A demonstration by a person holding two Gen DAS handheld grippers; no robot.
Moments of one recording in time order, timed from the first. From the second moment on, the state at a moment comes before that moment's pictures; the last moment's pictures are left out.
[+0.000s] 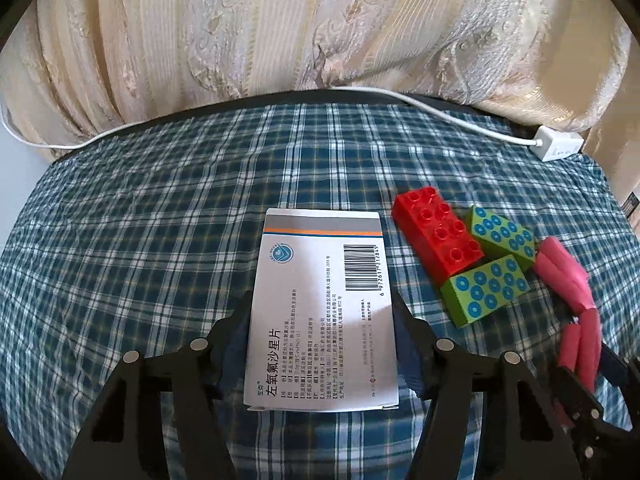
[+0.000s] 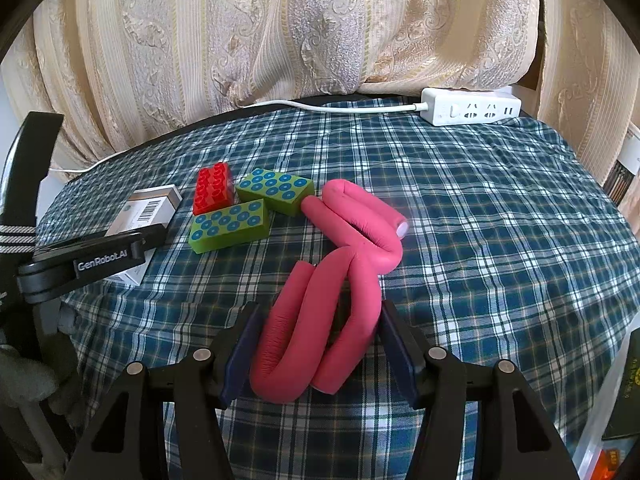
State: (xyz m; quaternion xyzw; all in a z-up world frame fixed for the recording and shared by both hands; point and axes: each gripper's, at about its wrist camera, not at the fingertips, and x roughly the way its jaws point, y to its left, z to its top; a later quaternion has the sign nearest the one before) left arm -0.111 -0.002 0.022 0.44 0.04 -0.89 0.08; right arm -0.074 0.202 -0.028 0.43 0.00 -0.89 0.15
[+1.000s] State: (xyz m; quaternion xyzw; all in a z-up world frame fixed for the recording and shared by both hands) left arm -0.038 0.034 0.064 0.40 0.04 -0.92 0.03; right arm -0.049 0.225 0.003 0.37 -0.06 -0.91 0.17
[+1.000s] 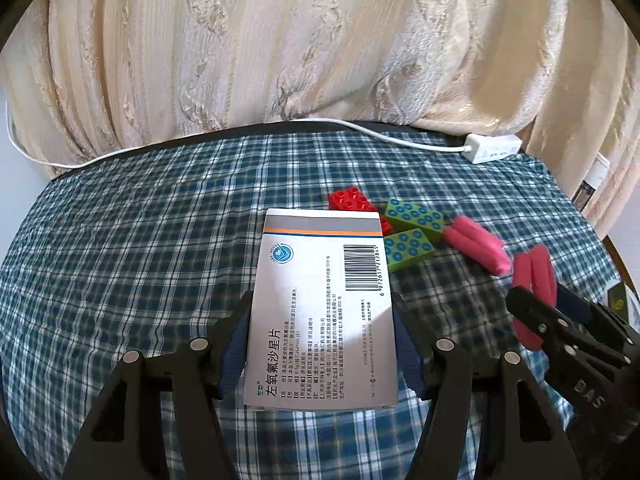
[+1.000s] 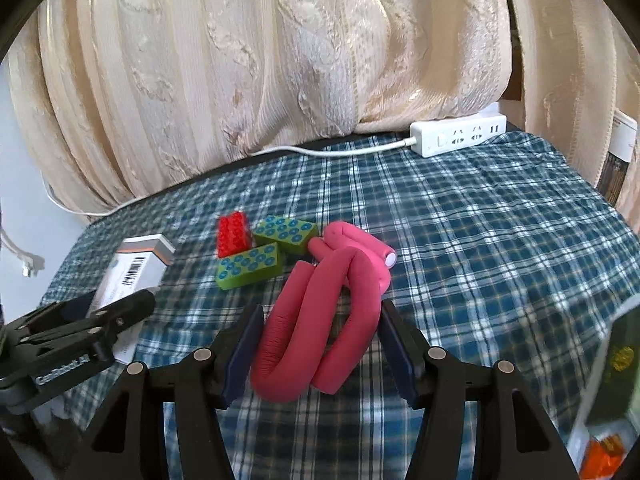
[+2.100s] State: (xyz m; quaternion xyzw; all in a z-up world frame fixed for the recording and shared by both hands) left arm -0.011 0.163 0.086 0.39 -0.04 -0.91 -0.13; right arm 0.063 0.405 0.032 0.32 -0.13 -0.94 0.00
